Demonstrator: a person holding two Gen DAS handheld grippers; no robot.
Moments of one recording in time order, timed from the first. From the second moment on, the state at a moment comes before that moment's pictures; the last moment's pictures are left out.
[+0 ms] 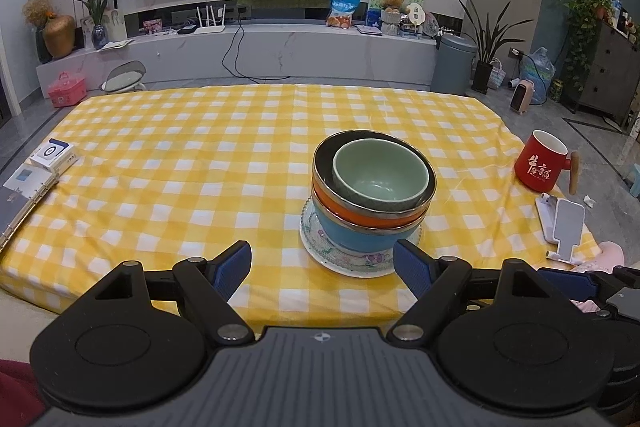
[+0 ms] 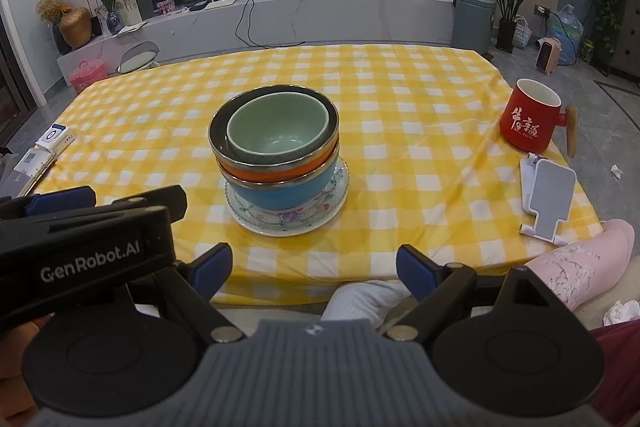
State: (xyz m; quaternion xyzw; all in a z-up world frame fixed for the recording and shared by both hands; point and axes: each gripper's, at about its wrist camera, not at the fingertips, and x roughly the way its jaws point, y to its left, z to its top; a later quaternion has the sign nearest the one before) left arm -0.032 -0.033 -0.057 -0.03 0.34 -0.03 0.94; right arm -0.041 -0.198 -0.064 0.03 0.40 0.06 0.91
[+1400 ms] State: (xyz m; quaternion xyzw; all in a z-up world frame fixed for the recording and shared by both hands) left arm -0.031 -0.032 -0.062 -0.02 0.35 -0.03 0.94; right arm -0.040 -0.196 -0.072 0.04 0.42 0.06 0.91
